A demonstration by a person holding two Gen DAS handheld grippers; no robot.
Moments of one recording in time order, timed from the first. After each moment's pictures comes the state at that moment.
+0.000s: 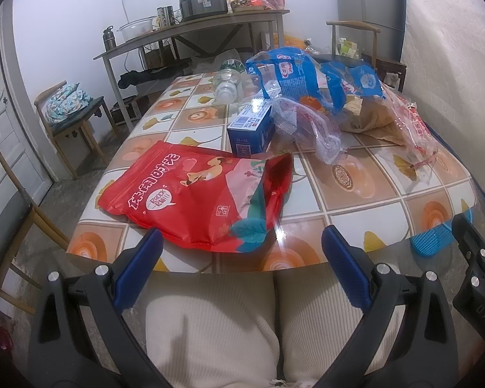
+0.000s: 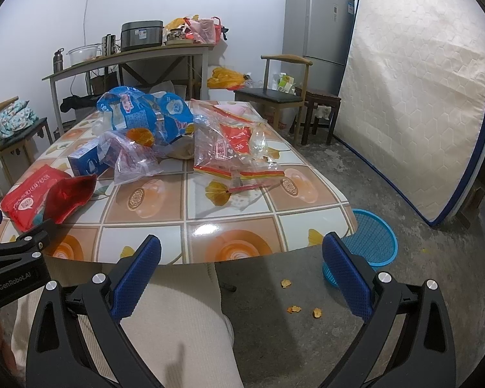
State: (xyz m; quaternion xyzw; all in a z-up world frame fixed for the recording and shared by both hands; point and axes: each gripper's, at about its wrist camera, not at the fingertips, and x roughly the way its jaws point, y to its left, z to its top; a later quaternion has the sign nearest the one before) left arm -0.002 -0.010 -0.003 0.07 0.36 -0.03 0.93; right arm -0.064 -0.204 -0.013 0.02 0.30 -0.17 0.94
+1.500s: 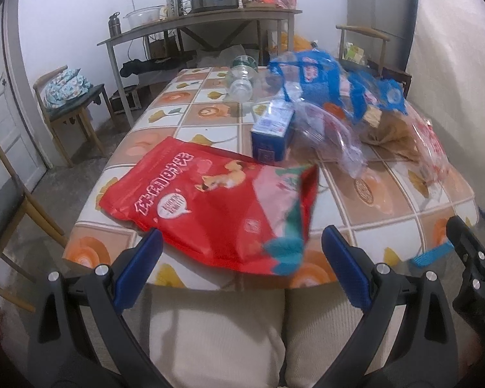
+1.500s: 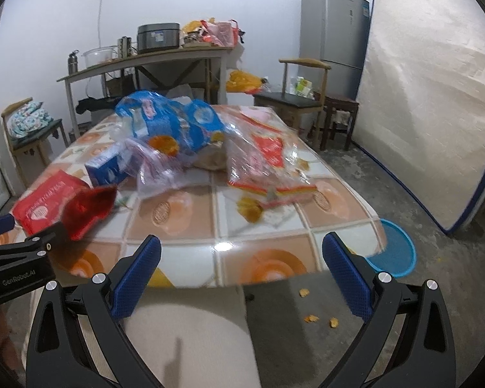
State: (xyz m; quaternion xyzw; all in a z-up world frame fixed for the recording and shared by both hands) left arm 0.025 0.024 -0.002 0.03 0.37 -0.04 0.93; right arm -0.036 -0.187 -0.010 0.02 0.29 -0.12 0.95
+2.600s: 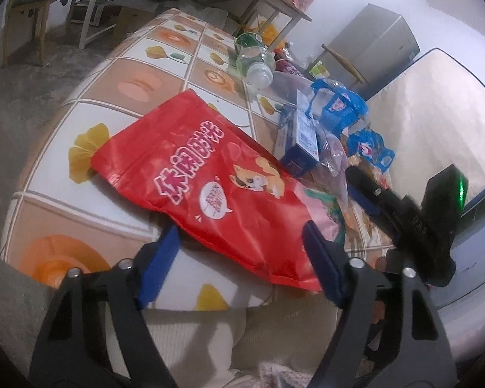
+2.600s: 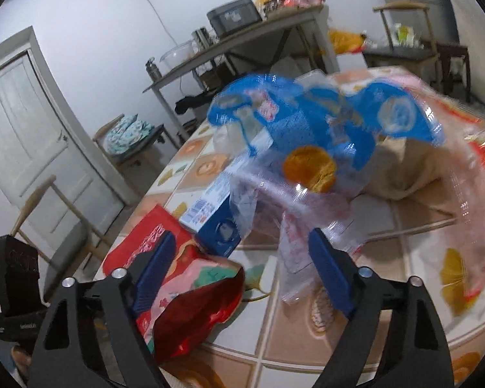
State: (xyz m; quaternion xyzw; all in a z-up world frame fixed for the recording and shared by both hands) left arm 0.079 0.137 -0.031 -0.22 0.43 -0.20 0.85; right arm 0.112 -0.151 -0.035 0.18 0.34 0.15 0.91
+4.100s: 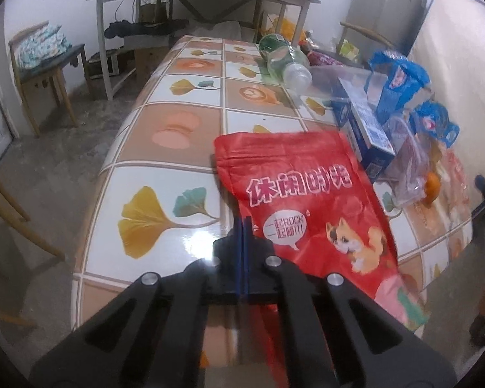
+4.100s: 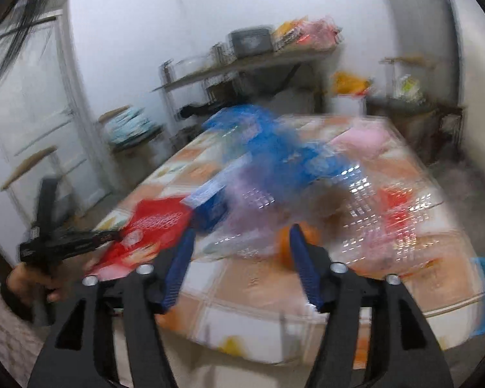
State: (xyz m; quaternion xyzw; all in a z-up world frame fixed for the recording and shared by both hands) left arm 0.108 0.142 -0.031 -0.05 0.42 -0.11 0.90; right arm 0.025 -0.205 0.015 0.07 0.26 0.10 0.96
